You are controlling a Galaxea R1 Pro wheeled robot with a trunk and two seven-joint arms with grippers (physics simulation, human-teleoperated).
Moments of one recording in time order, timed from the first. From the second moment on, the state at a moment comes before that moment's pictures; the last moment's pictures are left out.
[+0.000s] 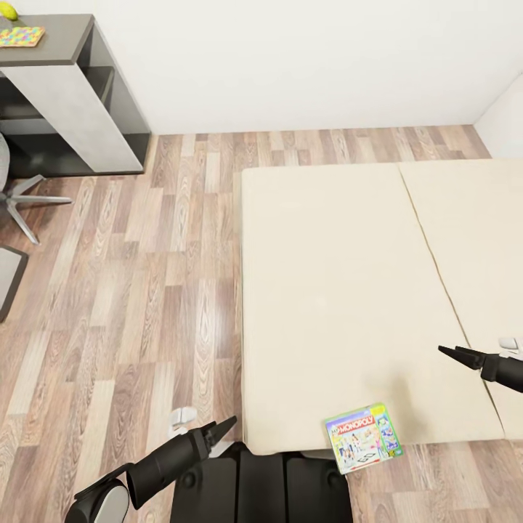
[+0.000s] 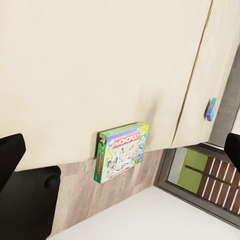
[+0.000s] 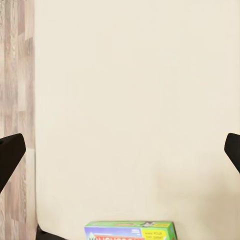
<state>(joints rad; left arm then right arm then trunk) -0.01 -0.01 0.00 -1.58 0.60 0.66 -0.49 -0.47 -0.51 -0.59 -1.15 -0.09 0.67 1.23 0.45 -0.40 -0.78</state>
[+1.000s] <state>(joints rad) -0.01 -0.01 0.00 -1.58 0.60 0.66 -0.49 -0.47 -0.50 -0.59 -1.16 -0.09 0.67 1.23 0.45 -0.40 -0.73</state>
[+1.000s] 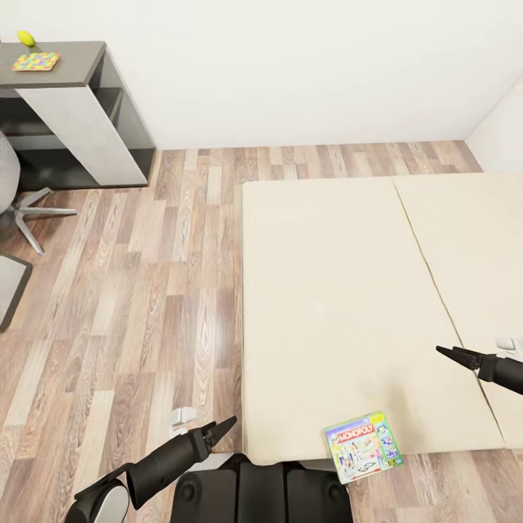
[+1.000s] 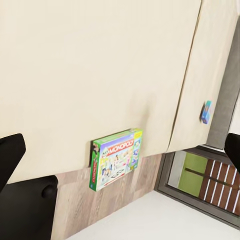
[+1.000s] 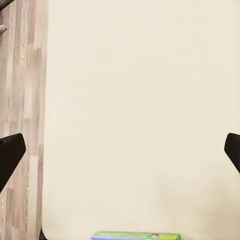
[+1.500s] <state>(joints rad) -0.01 -0.01 0.00 -1.58 0.60 0.66 -0.49 -0.47 -0.50 -0.59 -1.16 -0.09 0.67 1.23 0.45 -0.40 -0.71</state>
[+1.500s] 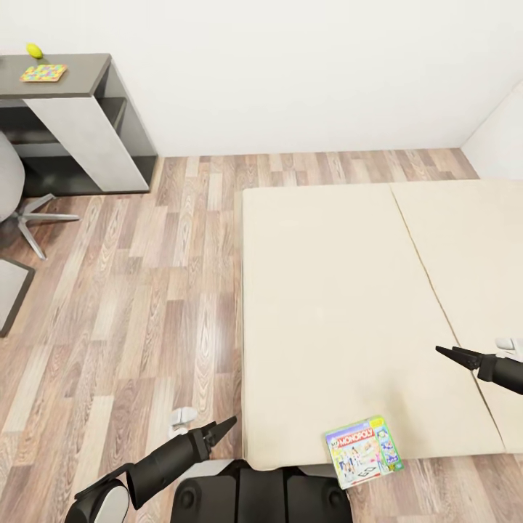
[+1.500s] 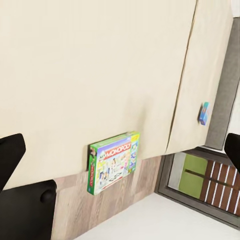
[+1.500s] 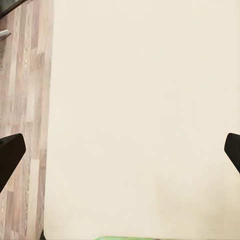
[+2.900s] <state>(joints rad) -0.01 -0.01 0.00 -1.58 0.60 0.66 -0.49 -0.47 -0.50 -0.59 -1.16 -0.09 0.67 1.23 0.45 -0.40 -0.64</state>
